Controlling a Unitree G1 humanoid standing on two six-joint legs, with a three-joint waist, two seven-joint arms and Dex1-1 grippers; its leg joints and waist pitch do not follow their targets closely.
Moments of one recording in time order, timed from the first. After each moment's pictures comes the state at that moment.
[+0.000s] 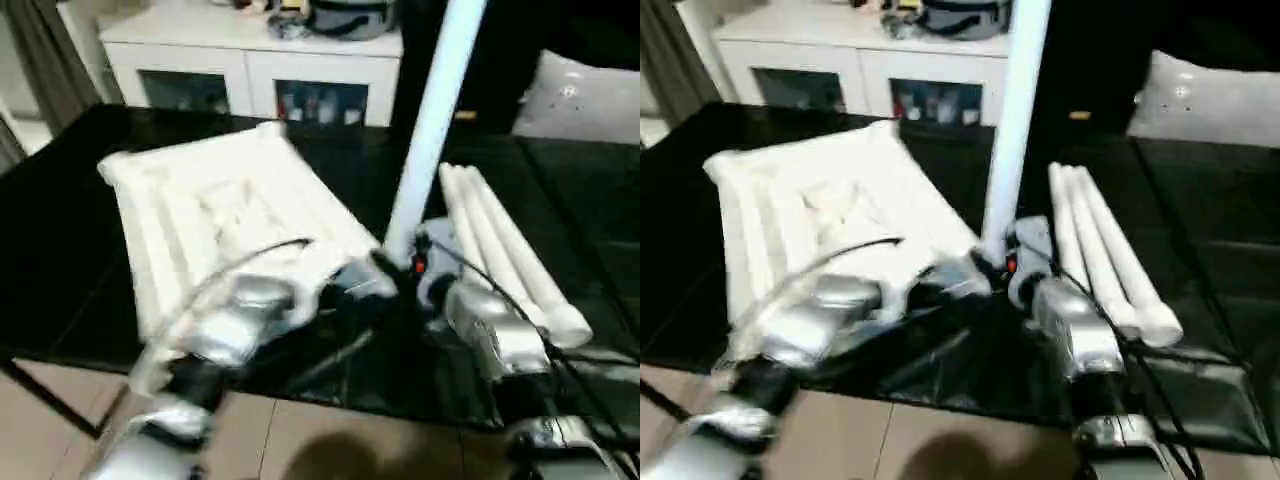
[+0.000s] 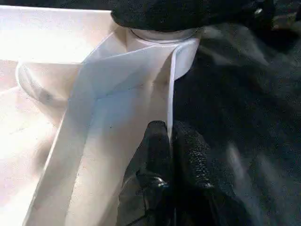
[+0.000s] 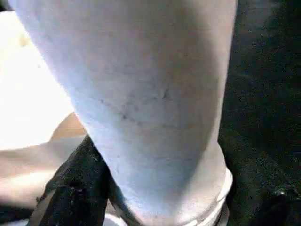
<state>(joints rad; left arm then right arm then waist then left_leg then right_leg) -0.56 0.08 -0.28 0.47 0.07 0.43 -0.70 -0.47 -0.13 -0.03 0.50 0.16 0.32 0.37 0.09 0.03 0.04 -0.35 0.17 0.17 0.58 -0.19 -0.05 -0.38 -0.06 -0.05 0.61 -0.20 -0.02</state>
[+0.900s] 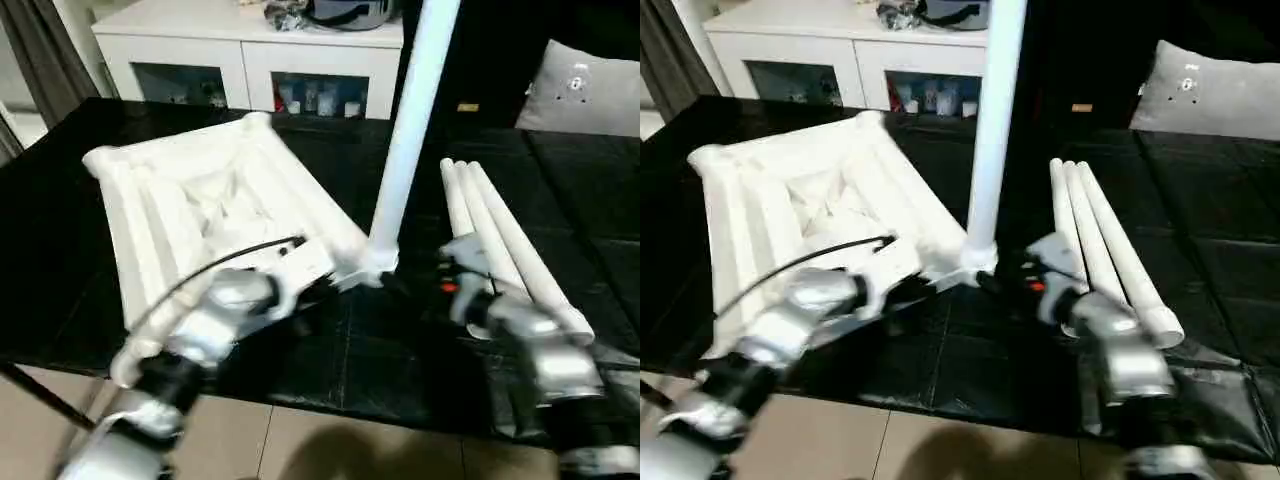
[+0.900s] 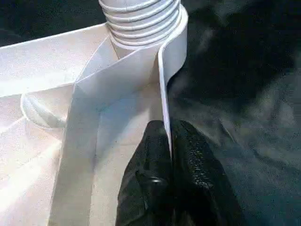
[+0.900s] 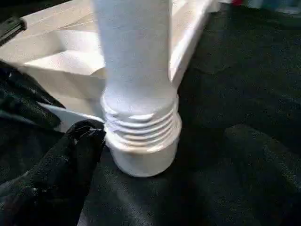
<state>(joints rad) -0.52 0.33 -0.35 0.45 0.10 0.08 -0.92 -0.34 -0.37 0.02 0.40 0.20 0.13 0.86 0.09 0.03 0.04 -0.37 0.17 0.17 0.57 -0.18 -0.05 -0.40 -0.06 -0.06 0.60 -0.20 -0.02</state>
